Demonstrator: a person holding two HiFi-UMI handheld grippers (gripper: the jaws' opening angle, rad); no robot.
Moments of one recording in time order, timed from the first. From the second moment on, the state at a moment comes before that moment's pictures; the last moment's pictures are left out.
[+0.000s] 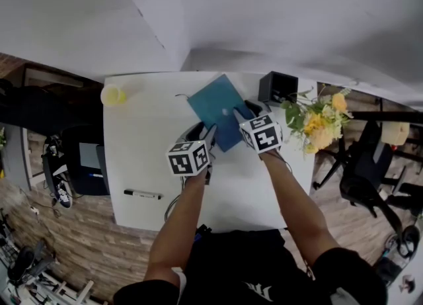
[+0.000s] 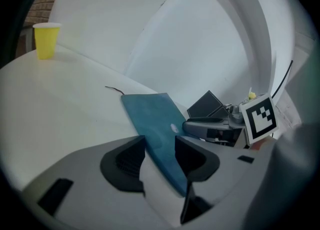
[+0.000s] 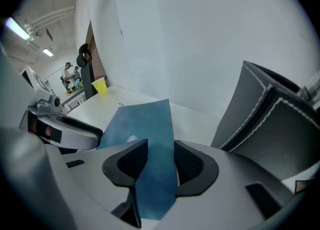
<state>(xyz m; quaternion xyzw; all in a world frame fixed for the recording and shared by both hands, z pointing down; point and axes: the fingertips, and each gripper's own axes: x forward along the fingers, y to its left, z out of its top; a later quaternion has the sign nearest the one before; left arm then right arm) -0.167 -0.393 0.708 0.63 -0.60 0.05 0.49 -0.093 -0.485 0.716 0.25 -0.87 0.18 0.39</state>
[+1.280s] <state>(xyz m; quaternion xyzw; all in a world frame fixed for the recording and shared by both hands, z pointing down) -0.186 -0.278 0.723 0.67 -0.52 0.14 0.51 -0.068 -0.328 0.726 0.23 -0.85 0.25 0.41</state>
